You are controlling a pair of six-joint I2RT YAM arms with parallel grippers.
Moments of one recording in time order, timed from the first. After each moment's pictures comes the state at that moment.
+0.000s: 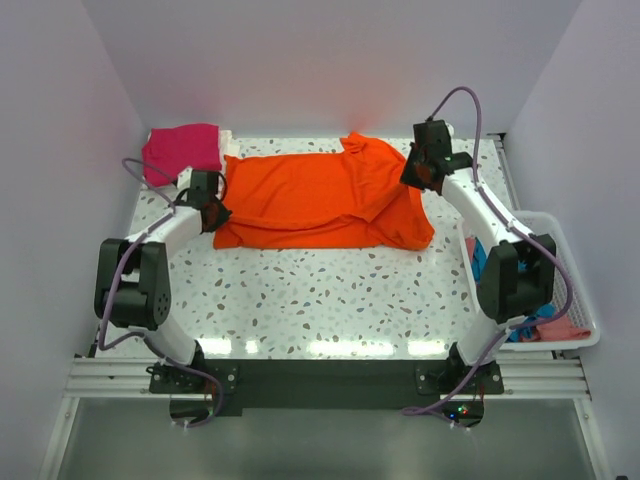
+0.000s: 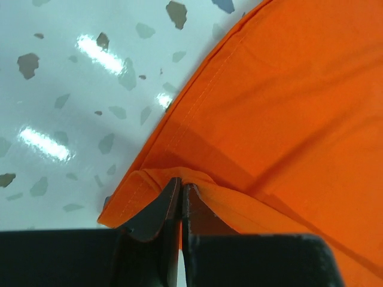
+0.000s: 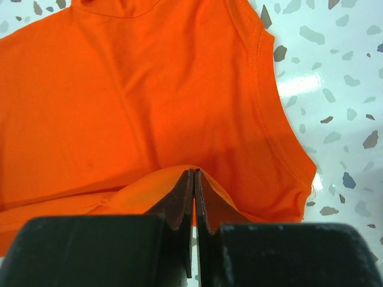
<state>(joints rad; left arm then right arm) -0.08 1.64 0.99 -0.27 -0.26 -0.76 0.25 1.71 1.52 -0.60 0.21 0.51</state>
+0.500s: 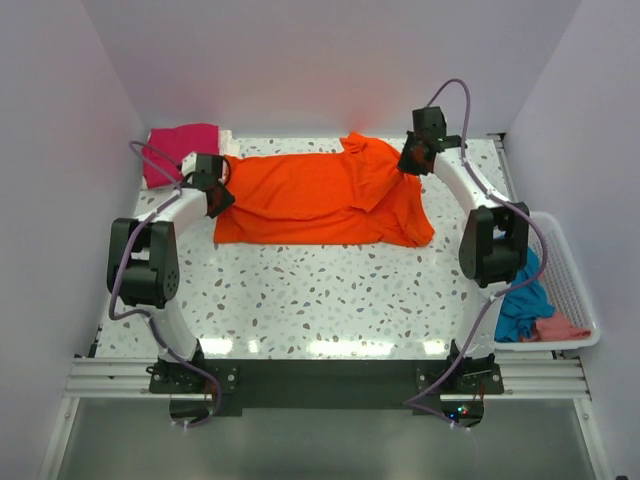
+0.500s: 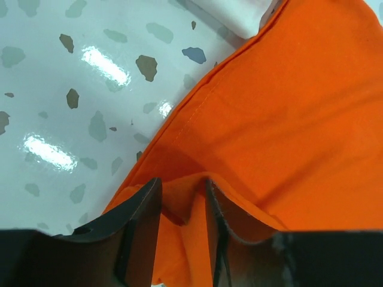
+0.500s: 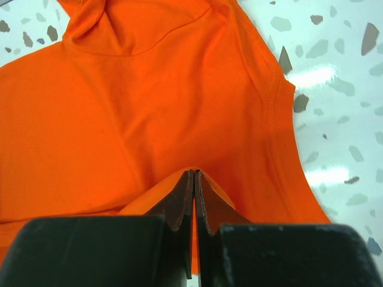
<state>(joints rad) -0.08 1.82 1.20 -0.29 -0.28 -0.74 0.18 1.99 1.76 -0.60 0.11 0.49</state>
